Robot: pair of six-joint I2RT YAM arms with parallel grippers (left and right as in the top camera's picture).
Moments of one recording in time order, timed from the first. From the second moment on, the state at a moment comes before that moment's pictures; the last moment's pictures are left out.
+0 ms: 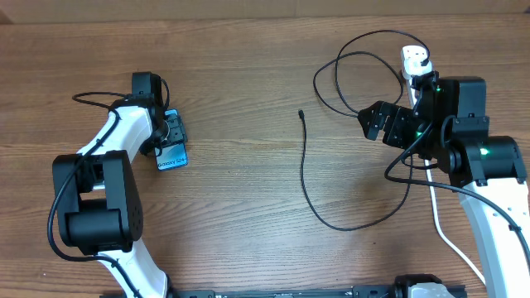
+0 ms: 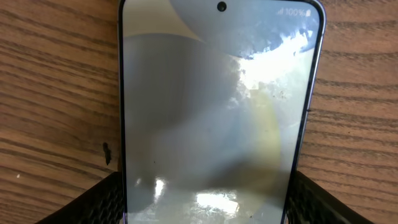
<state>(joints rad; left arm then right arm) 0.05 1.97 1.25 -0.64 -0.06 -0.26 0.04 1.24 1.23 -0.91 -0.26 0.33</state>
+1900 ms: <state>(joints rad) 0.05 1.98 1.45 -0.84 -0.06 -0.26 0.04 1.24 1.23 -0.91 -0.26 0.33</state>
